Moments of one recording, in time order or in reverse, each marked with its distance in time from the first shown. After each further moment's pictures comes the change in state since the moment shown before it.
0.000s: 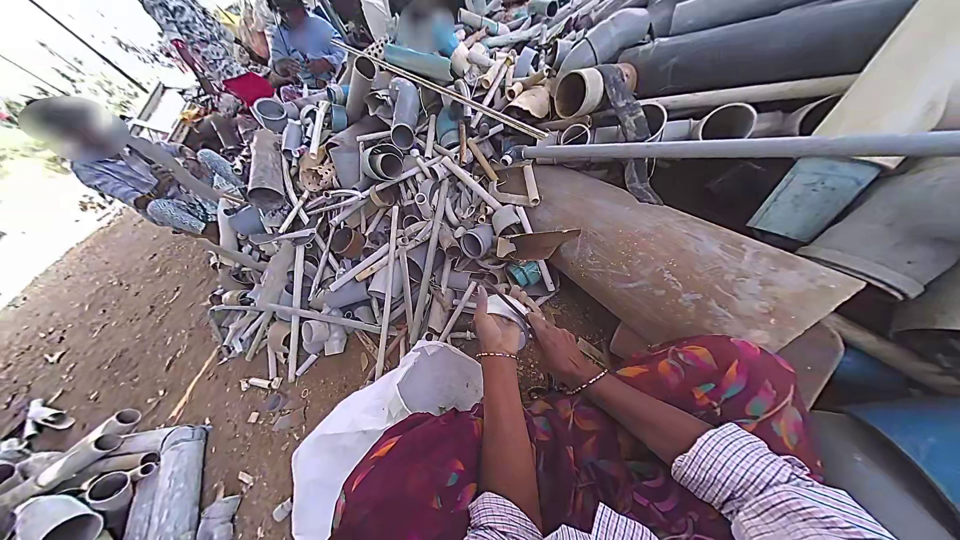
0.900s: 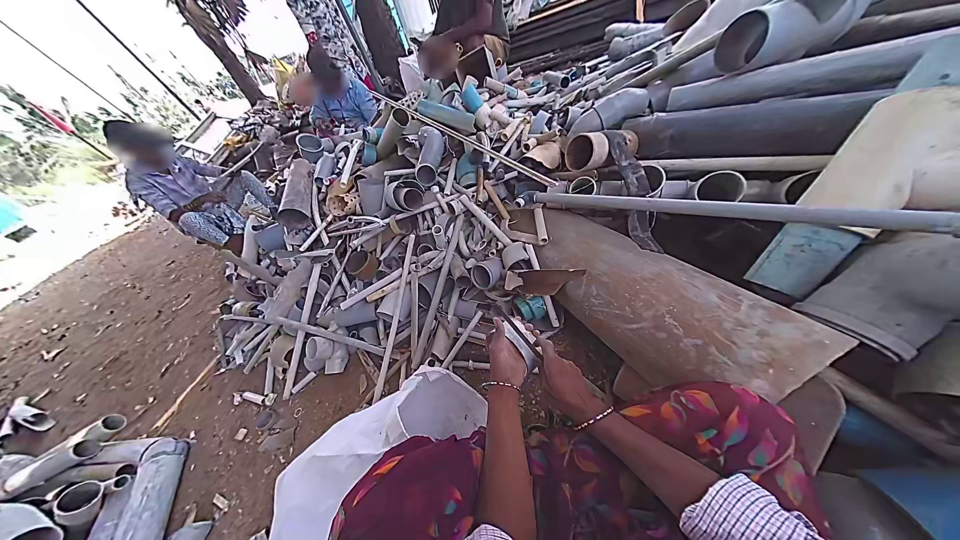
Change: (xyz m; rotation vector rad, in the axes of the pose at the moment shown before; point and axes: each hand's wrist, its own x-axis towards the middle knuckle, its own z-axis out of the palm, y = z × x) left_hand 0.004 -0.007 -0.008 0.096 -0.225 0.026; right_hand -0.005 -0.010 -0.007 -0.001 0.069 0.061
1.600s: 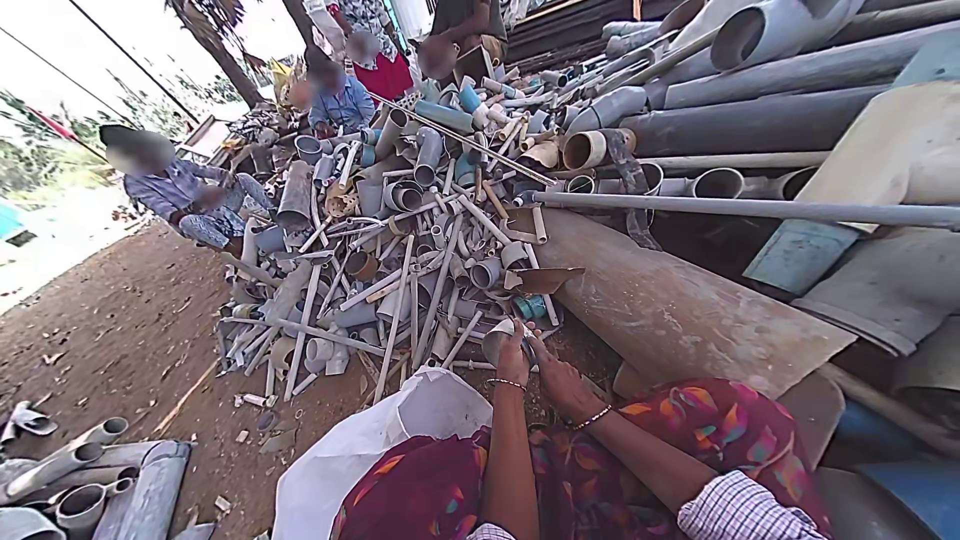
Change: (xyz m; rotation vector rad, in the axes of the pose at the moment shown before) left_hand 0.006 -0.016 0.000 0.160 0.058 -0.005; right_hand 0.004 -0.001 0.002 -0.136 -0.163 0.024
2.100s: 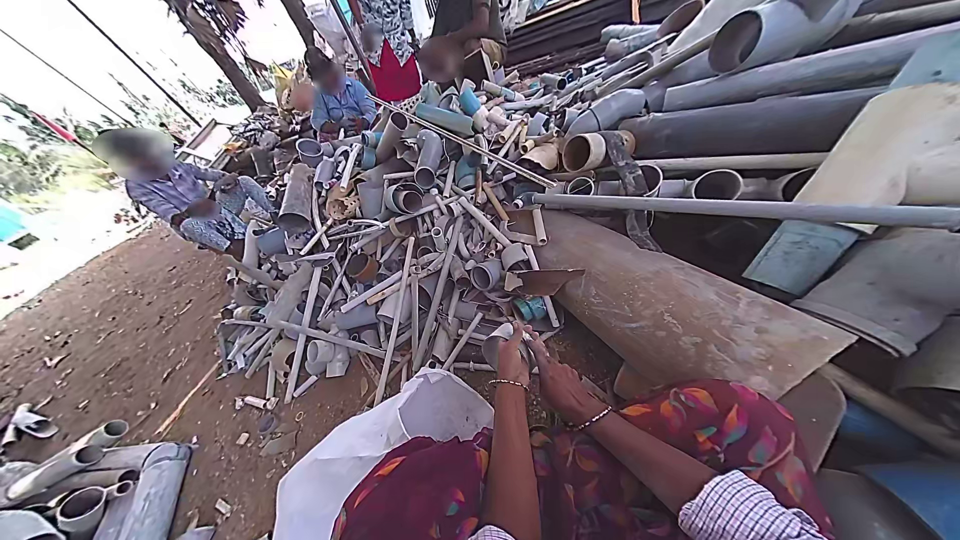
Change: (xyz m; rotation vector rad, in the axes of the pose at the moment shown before) left_hand 0.001 0.001 0.003 0.002 0.114 -0.006; right_hand 0.000 0.000 0.003 0.010 -0.006 -0.008
